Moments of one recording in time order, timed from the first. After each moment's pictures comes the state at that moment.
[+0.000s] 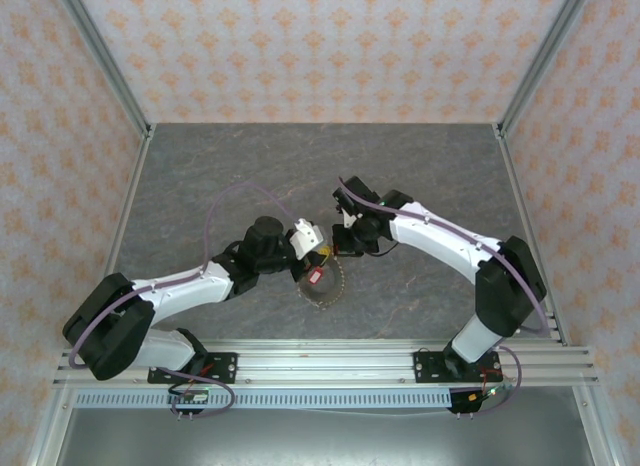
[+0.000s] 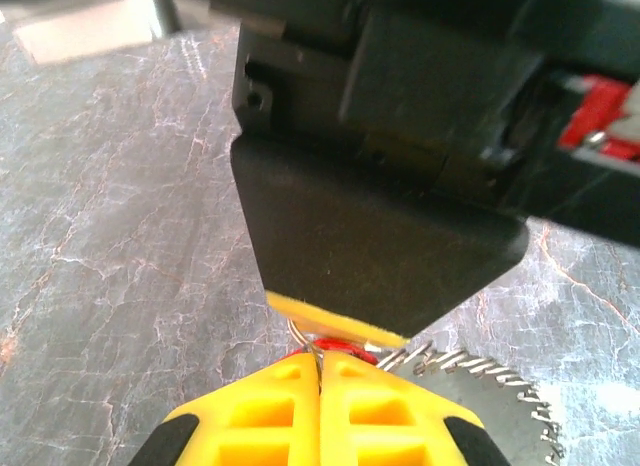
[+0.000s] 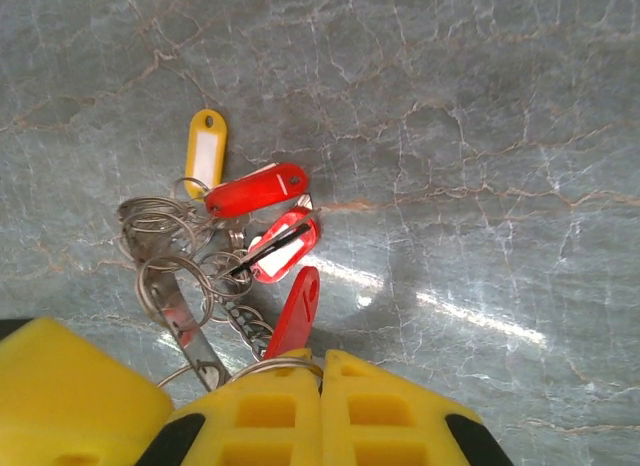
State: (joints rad) left arm -0.67 1.33 0.58 0.29 0.39 0.19; right arm 0.72 1.62 1.25 -0.86 -0.23 0.61
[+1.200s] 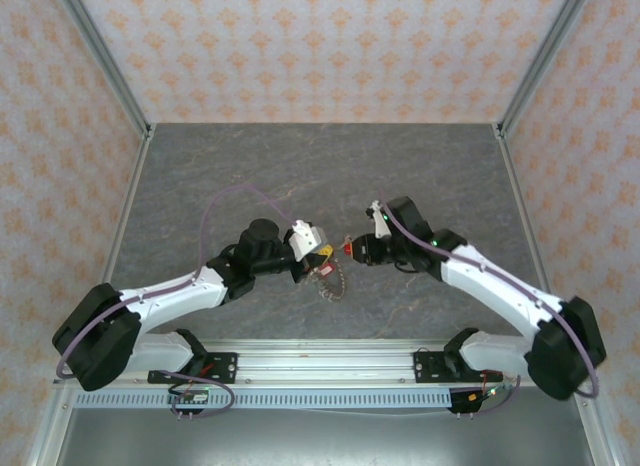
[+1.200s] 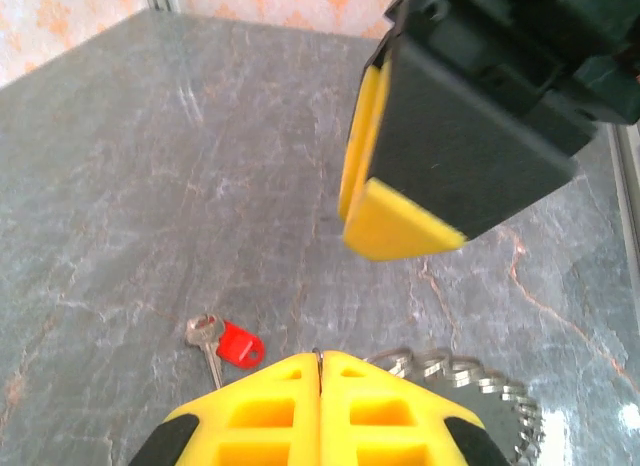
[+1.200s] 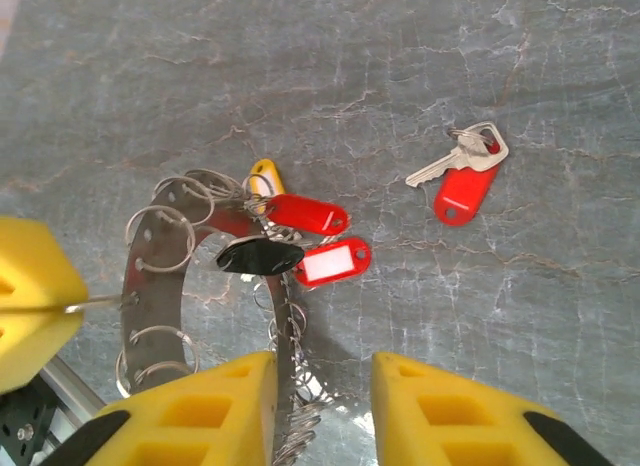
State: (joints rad) left arm -0.69 1.25 0.57 0.27 0.39 0.19; right arm 0.62 1.12 0.73 -0.40 -0.27 0.47
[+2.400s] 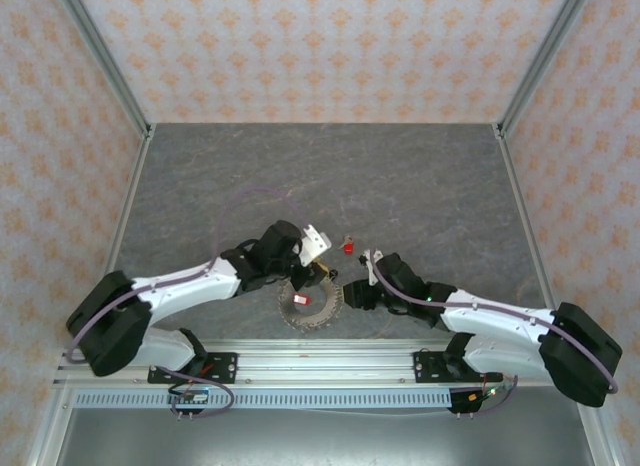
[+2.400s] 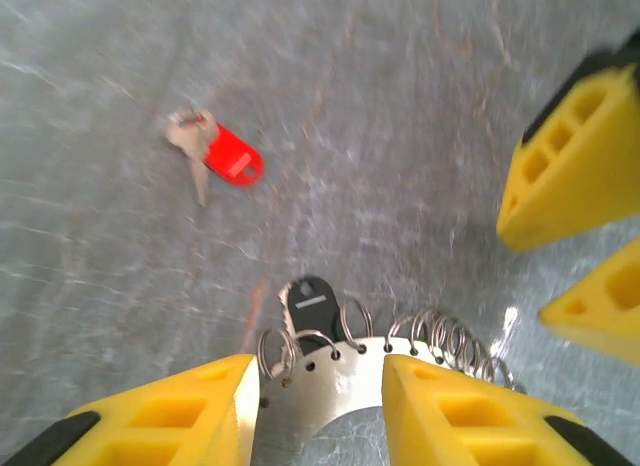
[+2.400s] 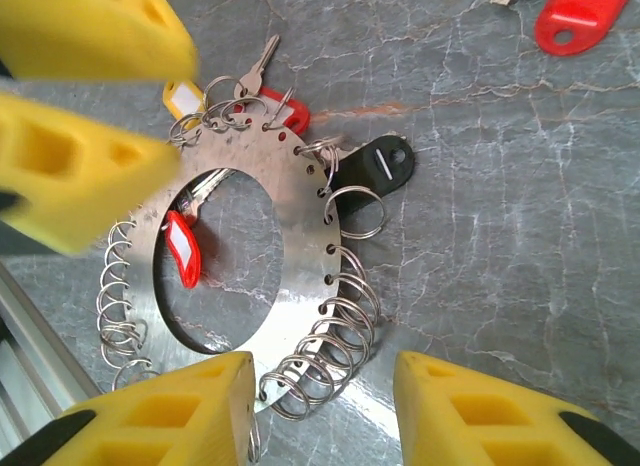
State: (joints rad) left arm -0.75 1.32 0.68 -0.10 0.19 0.07; right arm 0.91 1.06 0.36 -0.03 -0.10 0.61
